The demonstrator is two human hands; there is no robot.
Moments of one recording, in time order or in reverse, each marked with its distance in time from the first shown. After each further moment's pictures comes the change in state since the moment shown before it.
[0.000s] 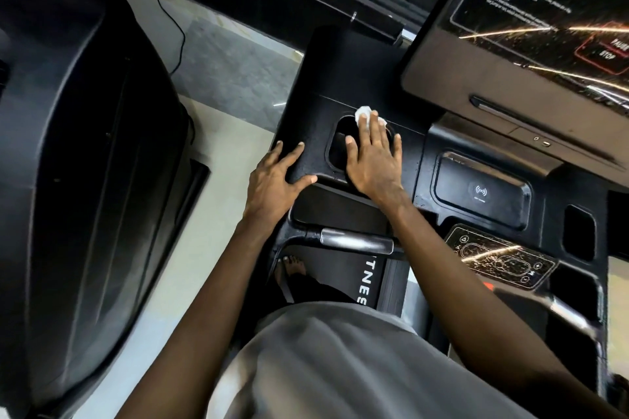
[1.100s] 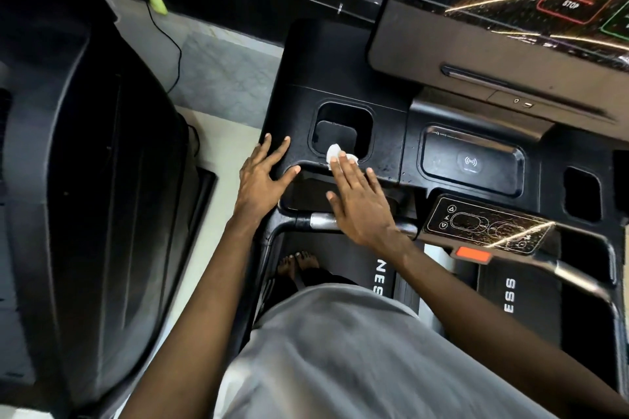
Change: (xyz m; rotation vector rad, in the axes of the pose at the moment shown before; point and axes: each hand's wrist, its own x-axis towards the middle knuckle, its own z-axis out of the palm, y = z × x) left_hand -0.003 -0.018 0.015 -0.046 0.051 0.119; right_hand -0.110 0.023 0.016 -0.021 -0.105 -0.265
